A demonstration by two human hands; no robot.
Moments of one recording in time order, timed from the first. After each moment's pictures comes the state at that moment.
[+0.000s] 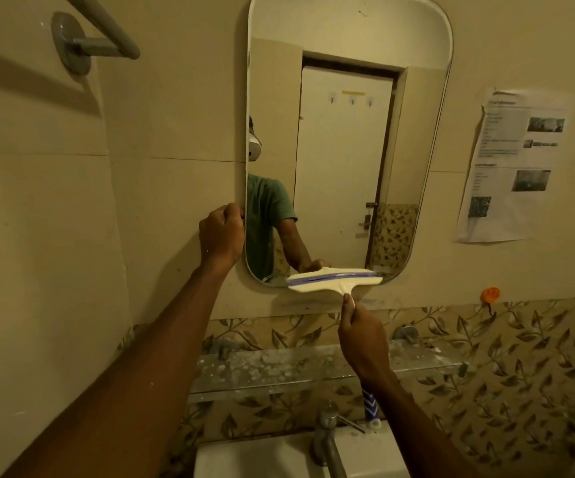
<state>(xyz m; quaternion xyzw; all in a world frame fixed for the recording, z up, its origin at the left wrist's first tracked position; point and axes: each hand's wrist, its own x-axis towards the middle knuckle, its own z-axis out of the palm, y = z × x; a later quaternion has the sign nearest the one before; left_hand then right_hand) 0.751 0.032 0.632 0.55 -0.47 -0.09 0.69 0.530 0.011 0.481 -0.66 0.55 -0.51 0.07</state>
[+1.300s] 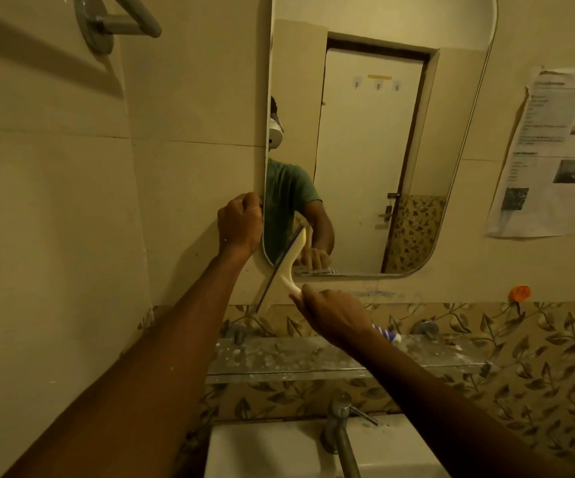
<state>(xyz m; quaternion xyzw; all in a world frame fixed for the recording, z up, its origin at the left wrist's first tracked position) 0.751 0.030 0.627 0.55 -0.47 -0.08 0.68 0.579 0.016 0.523 -0.88 0.42 -0.18 -0.13</state>
